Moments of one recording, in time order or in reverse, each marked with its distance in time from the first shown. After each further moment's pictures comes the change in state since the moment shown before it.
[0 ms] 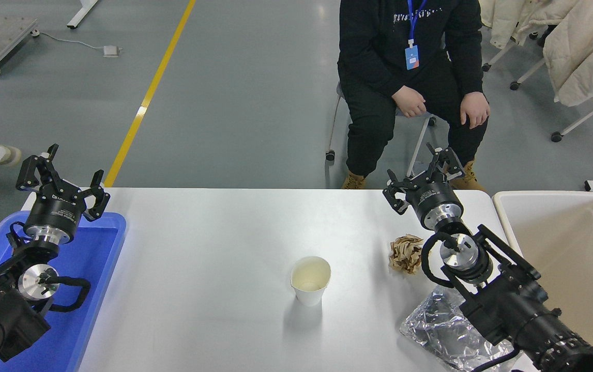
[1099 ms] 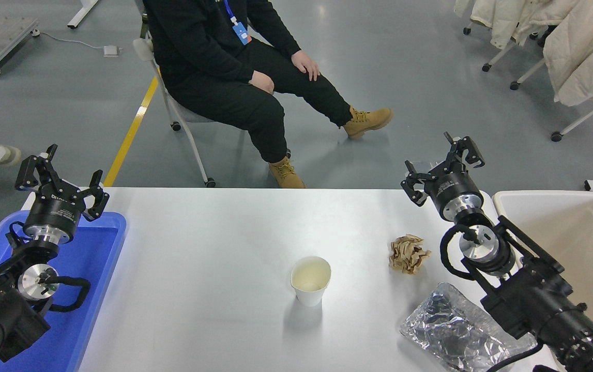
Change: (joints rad) left arm 0.000 0.000 0.000 0.000 0.000 0.000 0.000; right arm 0.014 -0.138 -0.047 0.035 0.007 -0.016 -0.004
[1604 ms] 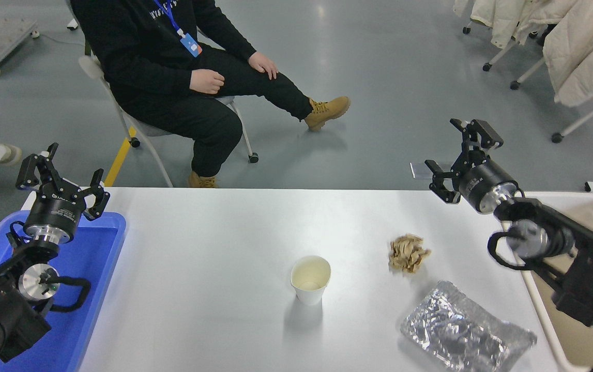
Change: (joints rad) left arm -0.001 0.000 0.000 0.000 0.000 0.000 0.000; right arm 0.174 -0.404 -0.552 0.287 -0.172 0.027 -0.005
